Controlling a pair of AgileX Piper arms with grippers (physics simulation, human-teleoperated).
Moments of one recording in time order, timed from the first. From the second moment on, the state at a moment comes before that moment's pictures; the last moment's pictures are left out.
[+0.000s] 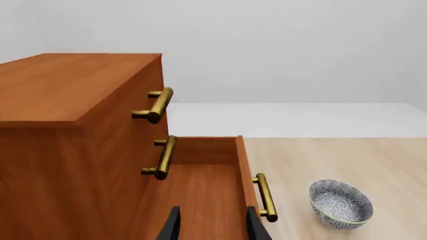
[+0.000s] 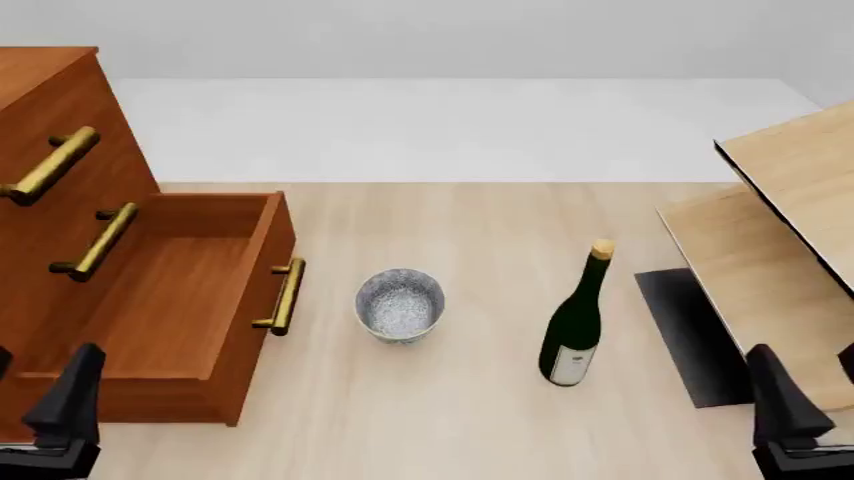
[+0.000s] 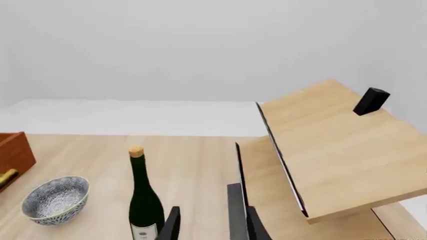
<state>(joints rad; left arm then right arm) 0.00 0.00 0.00 0.00 0.00 0.02 0.00 -0.01 0.02 -0.01</state>
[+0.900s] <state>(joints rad) -0.13 0.67 -0.64 0.36 0.04 0.05 0.00 0.00 0.03 0.00</state>
